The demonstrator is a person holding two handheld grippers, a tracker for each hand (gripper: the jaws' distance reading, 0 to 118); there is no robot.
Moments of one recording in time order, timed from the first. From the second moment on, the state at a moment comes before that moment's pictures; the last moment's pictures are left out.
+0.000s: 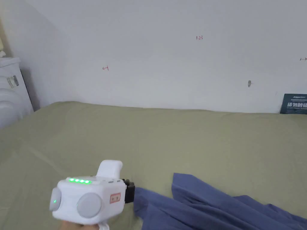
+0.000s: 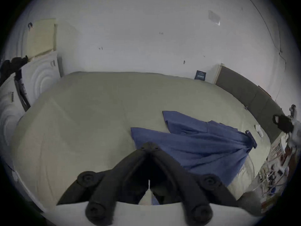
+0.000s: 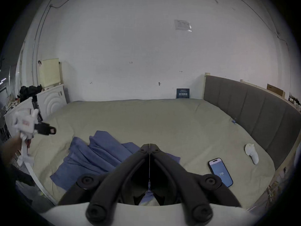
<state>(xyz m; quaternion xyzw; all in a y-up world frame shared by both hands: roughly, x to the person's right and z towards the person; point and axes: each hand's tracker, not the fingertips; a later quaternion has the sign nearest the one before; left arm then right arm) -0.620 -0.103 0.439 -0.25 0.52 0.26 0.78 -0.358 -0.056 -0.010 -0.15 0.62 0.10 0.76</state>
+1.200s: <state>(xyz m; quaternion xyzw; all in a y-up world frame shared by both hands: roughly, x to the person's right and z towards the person) -0.717 -0.179 0.372 -0.41 0.45 0.35 0.71 -0.481 -0.177 -0.113 -0.45 0.55 0.19 0.68</state>
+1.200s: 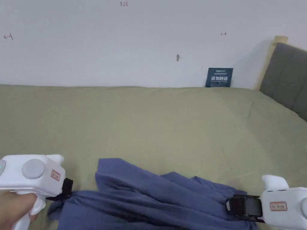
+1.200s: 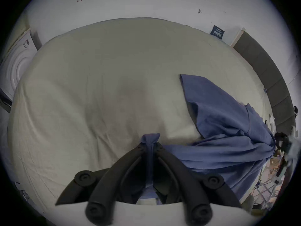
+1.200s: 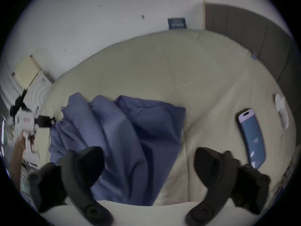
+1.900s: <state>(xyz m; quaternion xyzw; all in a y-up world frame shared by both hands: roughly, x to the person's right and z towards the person) -0.734 0.033 0.437 -0.20 0.50 0.23 0.81 -0.558 0.005 -0.070 -0.27 0.62 0.12 0.72</state>
